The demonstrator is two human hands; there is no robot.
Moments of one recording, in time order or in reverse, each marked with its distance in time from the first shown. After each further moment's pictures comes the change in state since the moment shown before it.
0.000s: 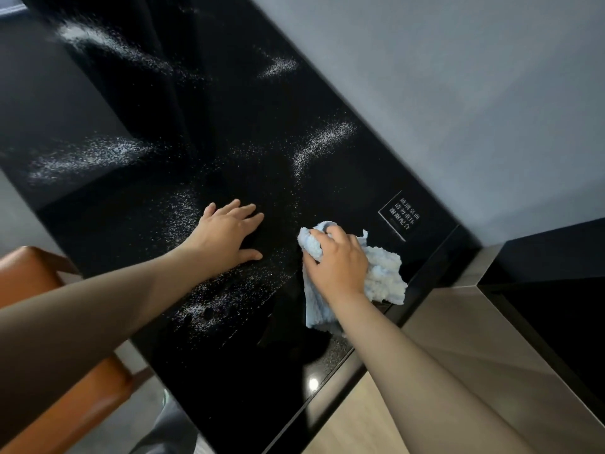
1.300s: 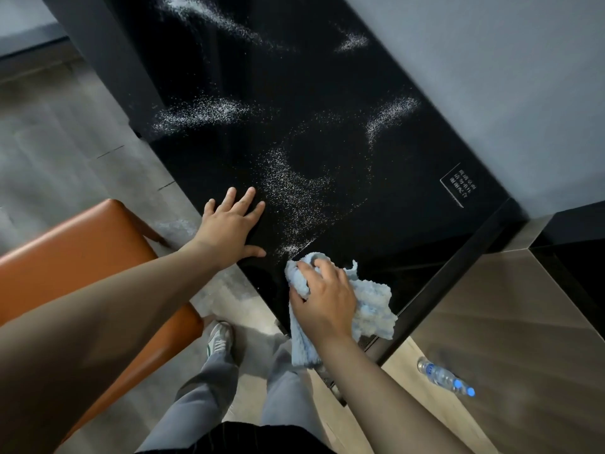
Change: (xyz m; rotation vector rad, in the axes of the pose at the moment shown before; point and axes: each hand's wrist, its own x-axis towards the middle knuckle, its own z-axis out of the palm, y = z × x) left_hand -0.126 -0.100 0.054 0.015 -0.022 -0.111; right_hand -0.167 -0.153 0.029 0.077 -0.046 -0.024
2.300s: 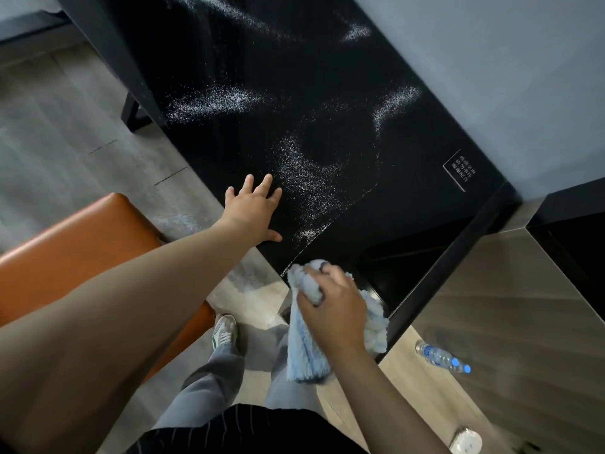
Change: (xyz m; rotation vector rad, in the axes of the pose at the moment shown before) left_hand 0.004 -0.001 -0.009 0.035 -0.054 0.003; right_hand -0.044 -0.040 -0.016 0.182 -0.018 0.110
